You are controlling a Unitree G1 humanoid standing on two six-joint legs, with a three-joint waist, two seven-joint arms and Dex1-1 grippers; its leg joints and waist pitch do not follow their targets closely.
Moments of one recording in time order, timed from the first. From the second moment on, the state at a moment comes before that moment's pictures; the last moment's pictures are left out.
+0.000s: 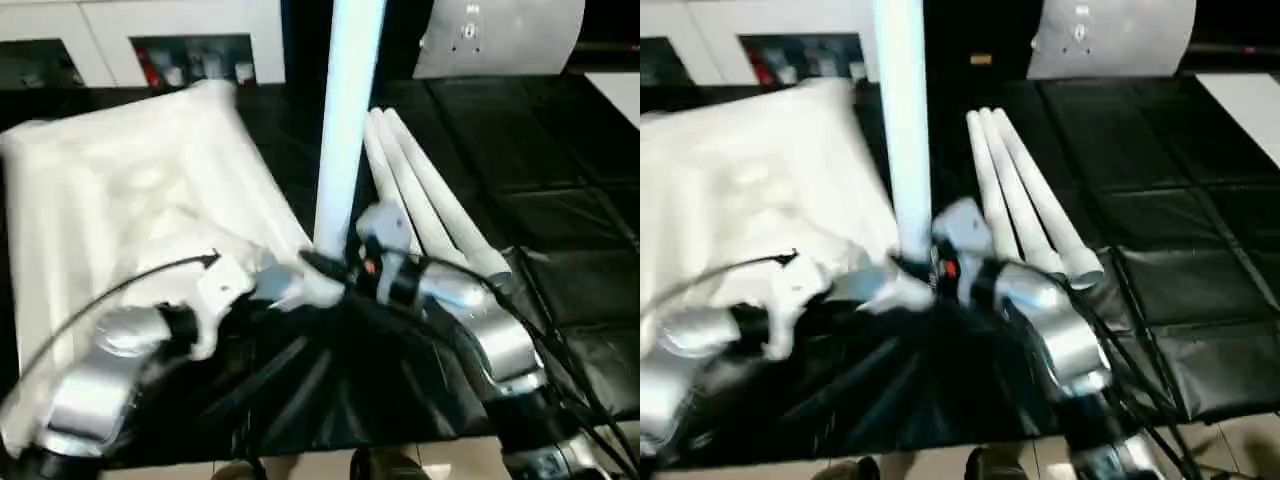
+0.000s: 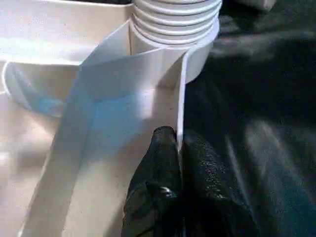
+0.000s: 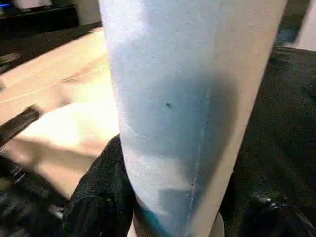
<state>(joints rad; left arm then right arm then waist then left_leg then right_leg) -0.11 0.39 -0.13 -0.33 -0.02 0.70 -0.77 -0.42 -0.13 0.24 0.08 0.16 0.35 0.60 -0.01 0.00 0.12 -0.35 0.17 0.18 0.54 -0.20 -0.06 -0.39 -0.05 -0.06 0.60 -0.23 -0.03</state>
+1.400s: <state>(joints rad) -0.25 0.59 -0.18 -0.10 -0.08 0.50 -0.94 -0.34 -0.25 0.22 0.08 0.17 0.35 0.75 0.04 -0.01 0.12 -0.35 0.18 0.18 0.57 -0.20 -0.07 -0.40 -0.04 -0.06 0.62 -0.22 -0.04</state>
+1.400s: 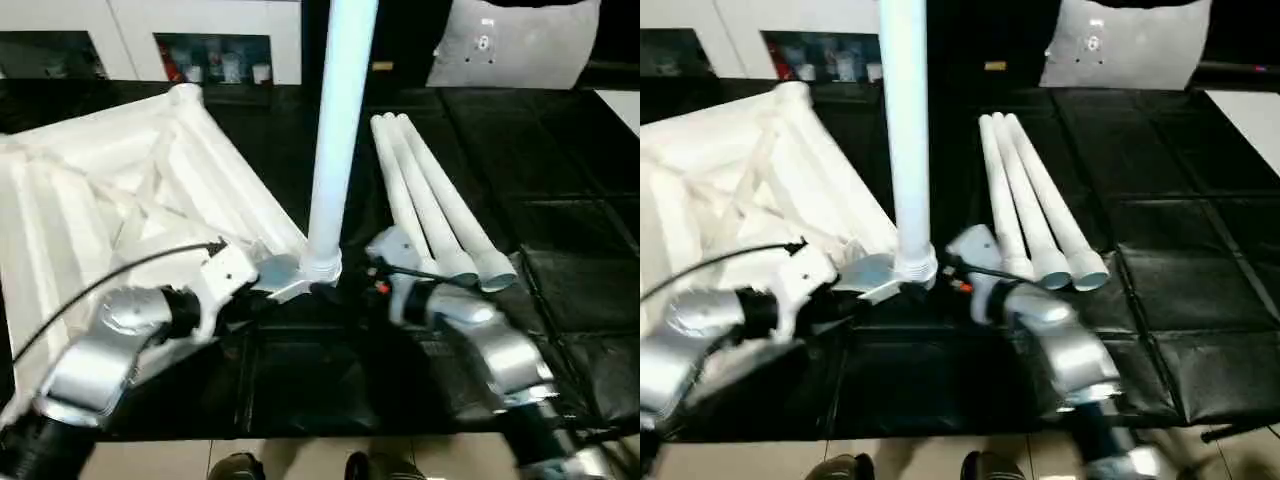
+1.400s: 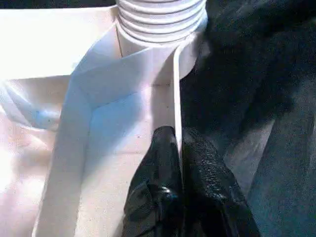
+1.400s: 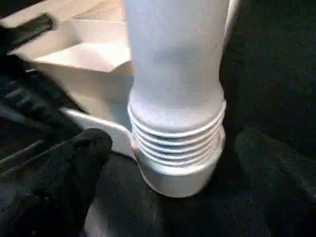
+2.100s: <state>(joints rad) -0.34 0.66 -0.29 0.09 -0.12 0.20 -1.32 -0.39 -0.47 0.28 0.05 0.25 0.30 1.17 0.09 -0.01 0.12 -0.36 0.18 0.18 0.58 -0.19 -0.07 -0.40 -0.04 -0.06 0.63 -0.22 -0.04</state>
